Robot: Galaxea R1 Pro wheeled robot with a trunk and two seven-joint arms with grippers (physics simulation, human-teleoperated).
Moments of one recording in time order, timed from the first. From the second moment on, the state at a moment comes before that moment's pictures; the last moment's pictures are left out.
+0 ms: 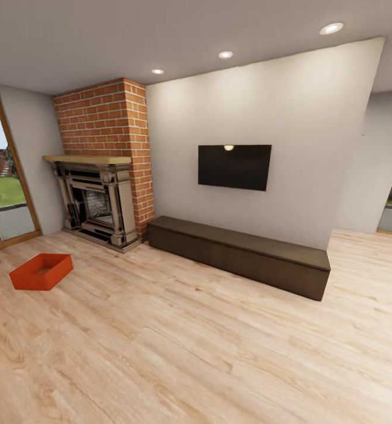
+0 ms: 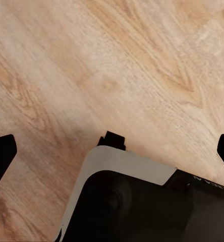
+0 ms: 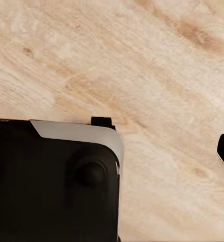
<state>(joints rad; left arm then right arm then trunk) -0.24 0.03 0.04 0.00 0.30 -0.05 0.10 -0.12 -0.02 0.23 0.03 -0.16 -0.22 -0.04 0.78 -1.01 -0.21</state>
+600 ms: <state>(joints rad) -0.24 0.03 0.04 0.00 0.30 -0.05 0.10 -0.12 -0.02 0.23 0.03 -0.16 -0.22 -0.05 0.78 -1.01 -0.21</state>
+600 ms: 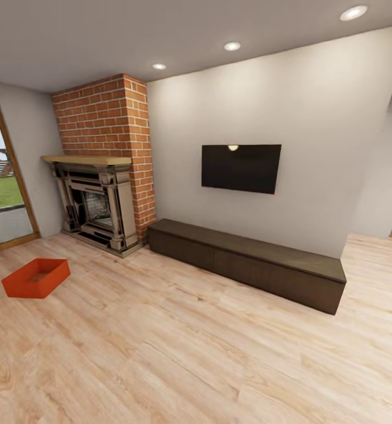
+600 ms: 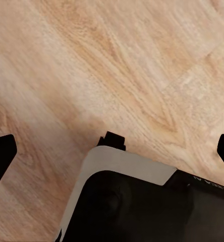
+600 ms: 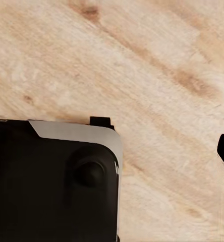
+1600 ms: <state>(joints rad) -0.24 0.03 0.04 0.00 0.30 -0.05 0.10 -0.12 -0.02 0.22 0.03 -0.16 -0.22 -0.04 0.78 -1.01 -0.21</state>
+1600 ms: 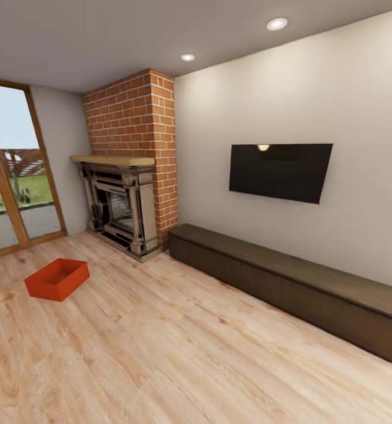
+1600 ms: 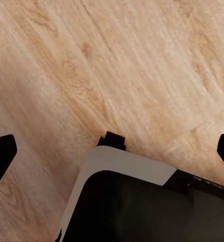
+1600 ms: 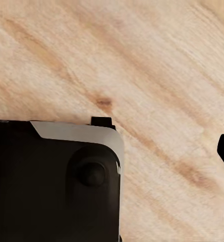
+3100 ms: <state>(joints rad) -0.24 0.03 0.04 0.00 0.30 -0.05 0.10 -0.12 -0.02 0.22 0.03 -0.17 -0.22 -0.04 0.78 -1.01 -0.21</state>
